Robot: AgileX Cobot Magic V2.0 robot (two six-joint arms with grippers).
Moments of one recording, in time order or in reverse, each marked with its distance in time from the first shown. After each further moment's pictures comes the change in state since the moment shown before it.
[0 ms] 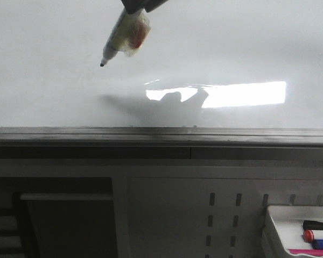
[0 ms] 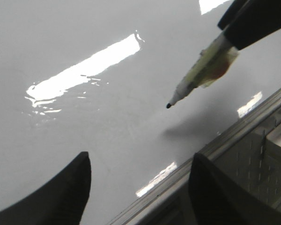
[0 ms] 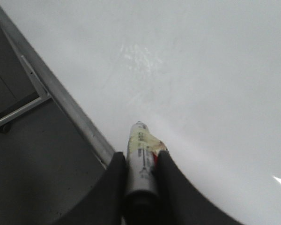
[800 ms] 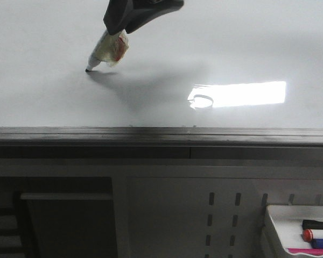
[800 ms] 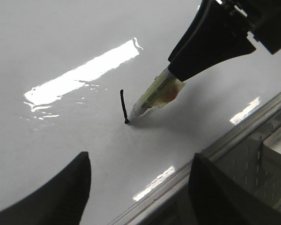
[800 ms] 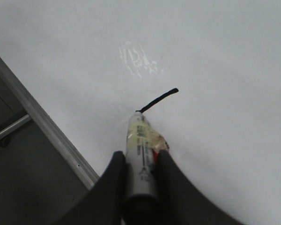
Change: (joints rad) left arm 0.000 -0.002 0.000 -0.006 -0.011 -0.002; right arm -0.042 0.159 -0.063 0.044 -0.078 -0.006
